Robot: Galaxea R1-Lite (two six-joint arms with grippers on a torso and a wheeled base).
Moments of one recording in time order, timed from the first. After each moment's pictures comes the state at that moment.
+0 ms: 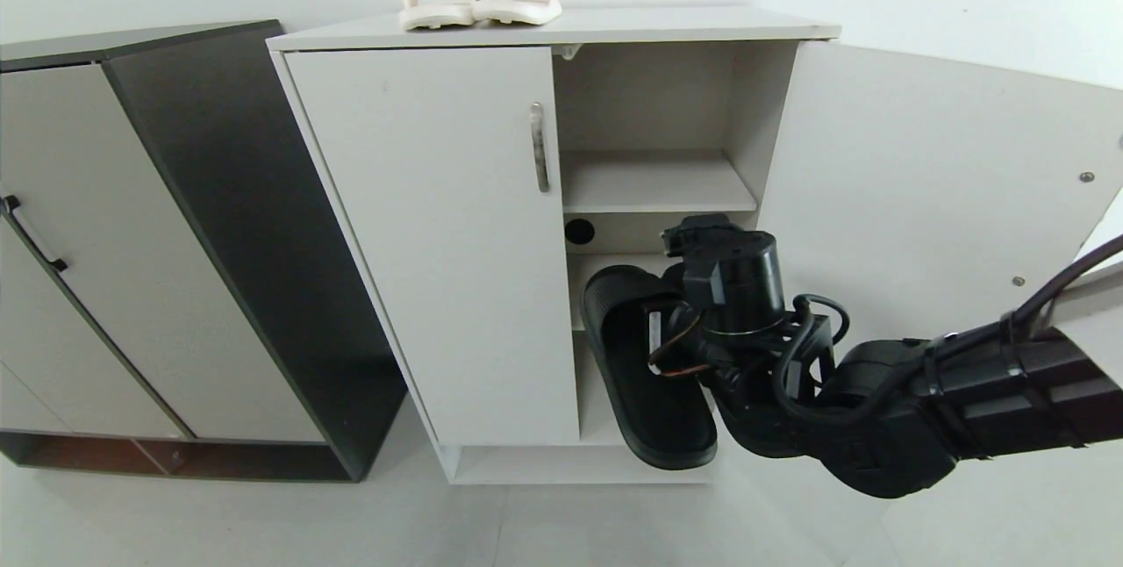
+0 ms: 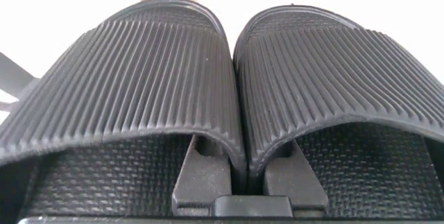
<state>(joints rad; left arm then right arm) 0.00 0.00 0.00 0.00 -0.03 0.01 0.81 1.98 -1.15 -0.56 -0.61 0.20</state>
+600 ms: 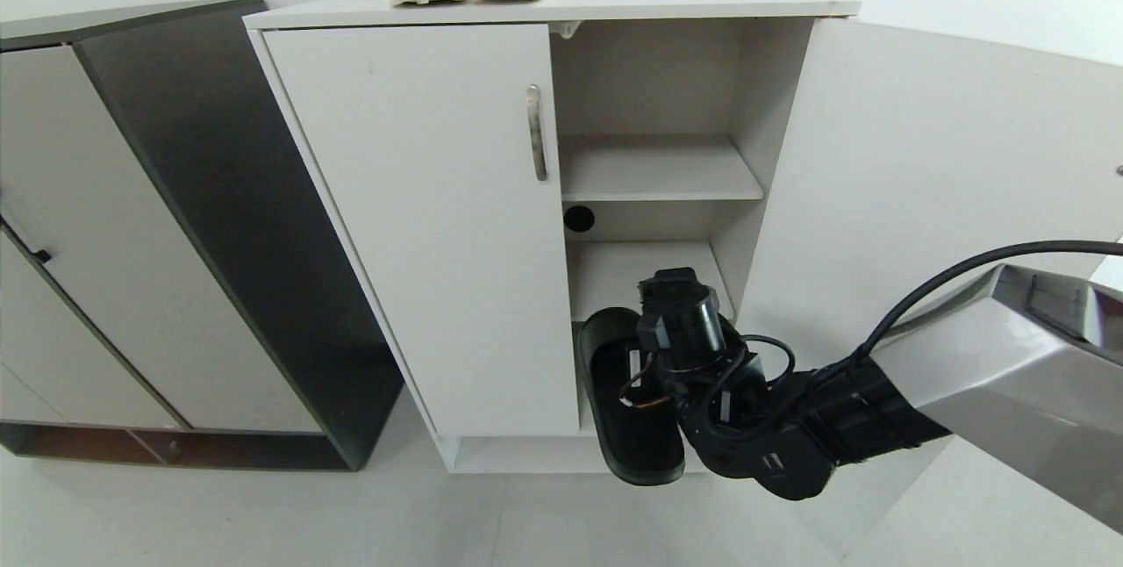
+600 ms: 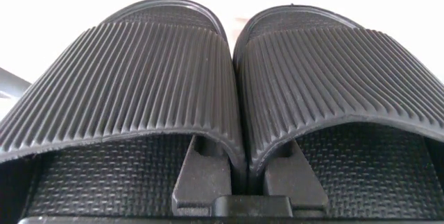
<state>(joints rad) 0.00 0.00 0.00 0.00 -0.03 0.01 0.78 2.19 -1.20 -0.61 -0.62 0.25</state>
